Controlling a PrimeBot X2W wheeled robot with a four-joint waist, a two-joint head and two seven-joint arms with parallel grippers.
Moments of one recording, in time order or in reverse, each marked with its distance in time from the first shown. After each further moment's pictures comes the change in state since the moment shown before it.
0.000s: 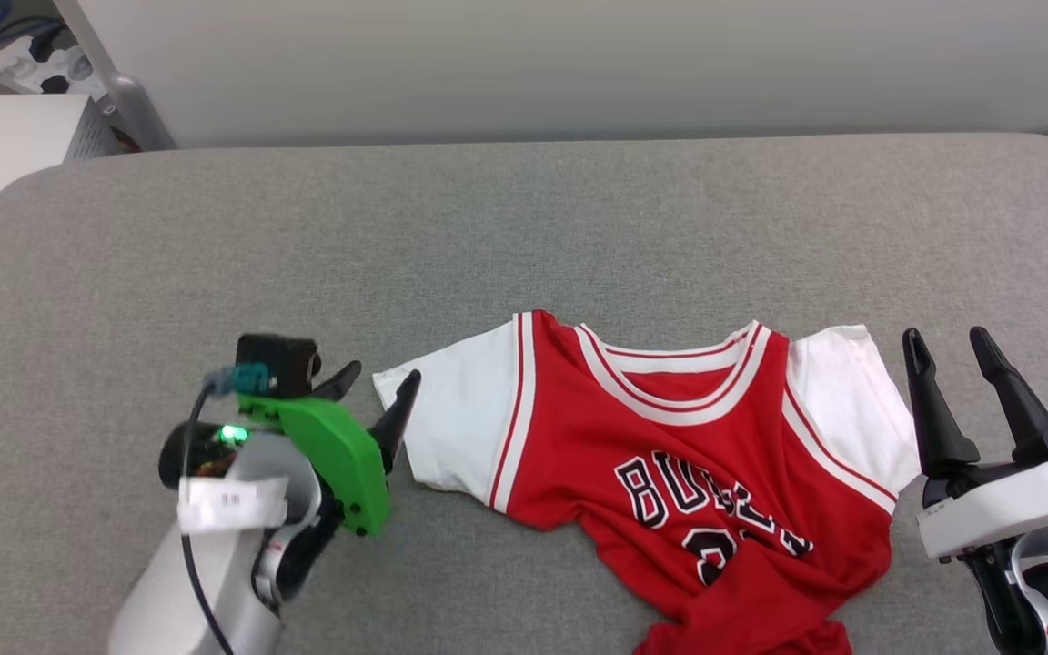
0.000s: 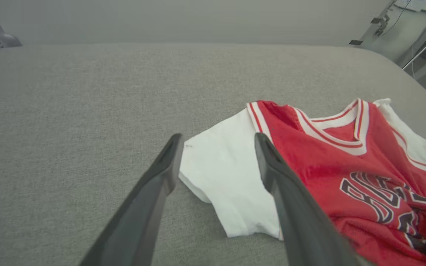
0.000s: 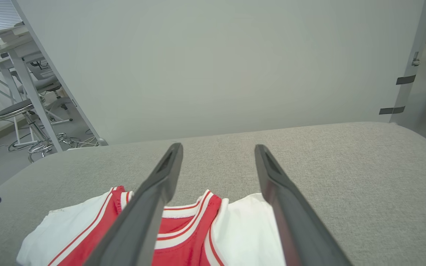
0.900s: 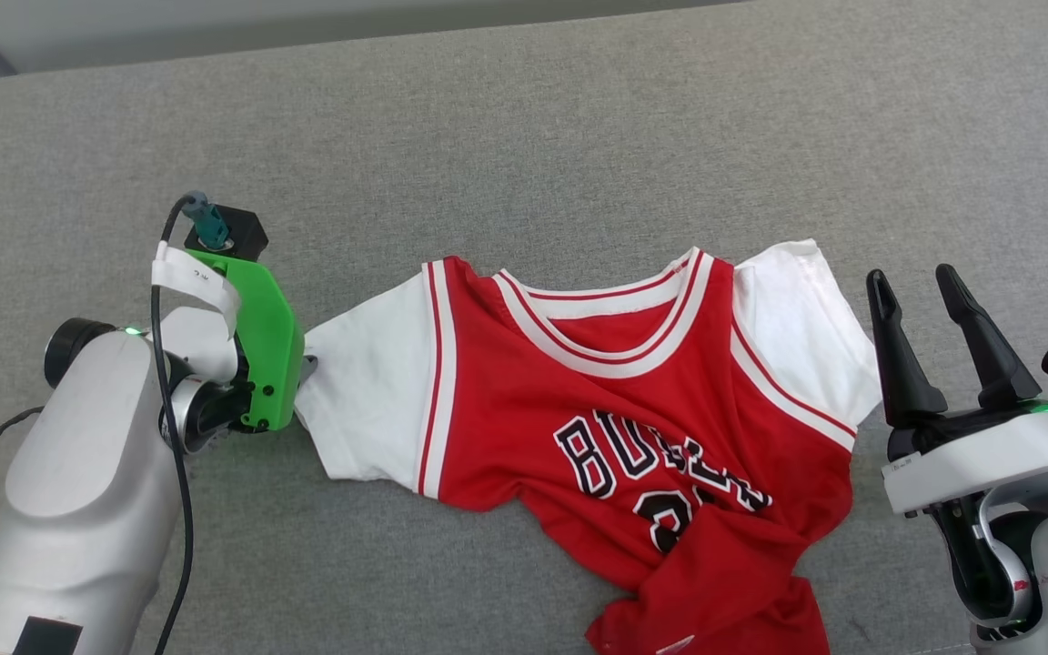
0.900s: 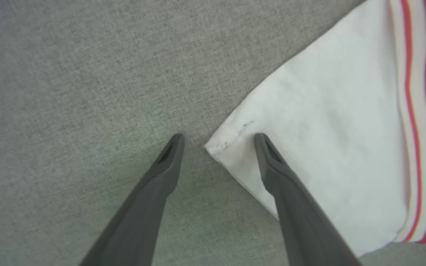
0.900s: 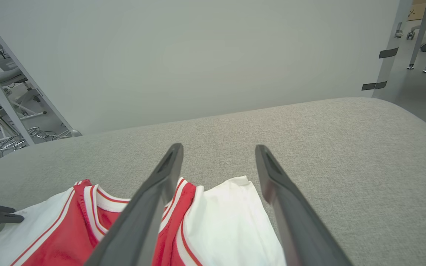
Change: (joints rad) left arm -0.353 0.172 -0.091 0.203 -0.051 0.024 0.661; right arm -0.088 0.049 0.042 -0.038 -0.029 0.000 0.016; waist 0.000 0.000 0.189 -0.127
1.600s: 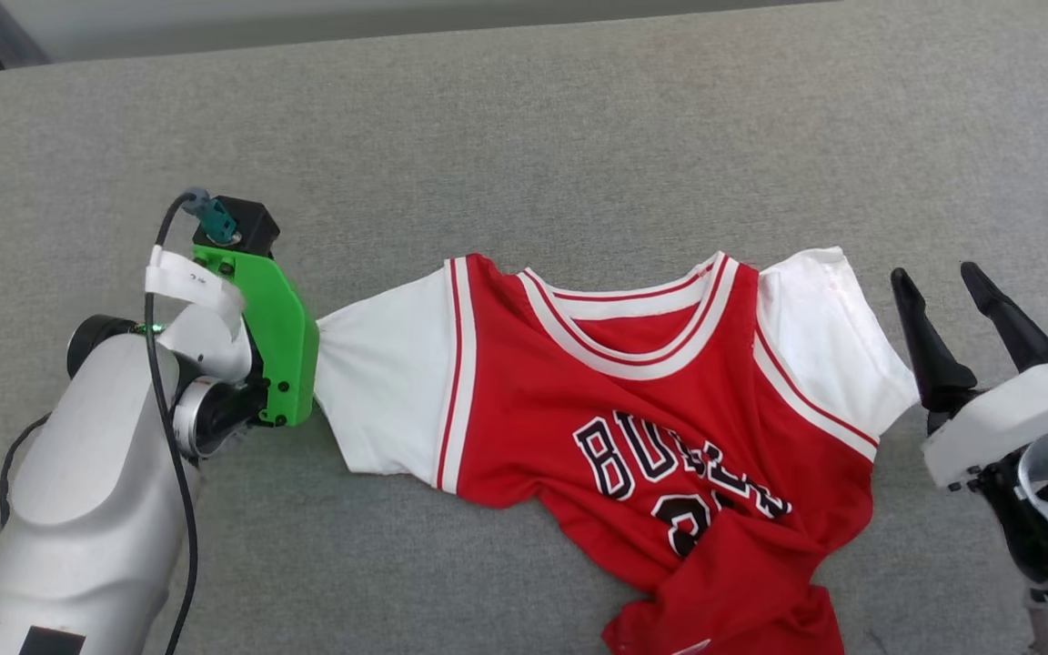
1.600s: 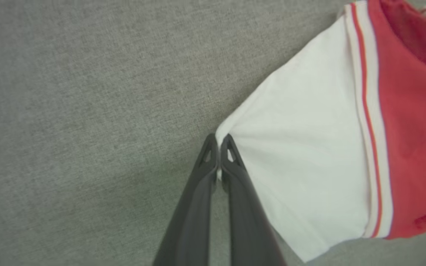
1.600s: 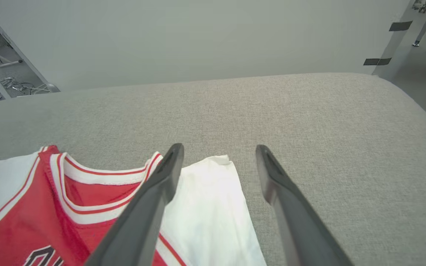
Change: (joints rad) left arm 0.010 -0.011 -0.005 -0.034 -0.054 0.000 -0.059; right arm -0.059 -0.070 -0.029 0.033 -0.011 0.000 0.187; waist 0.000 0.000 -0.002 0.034
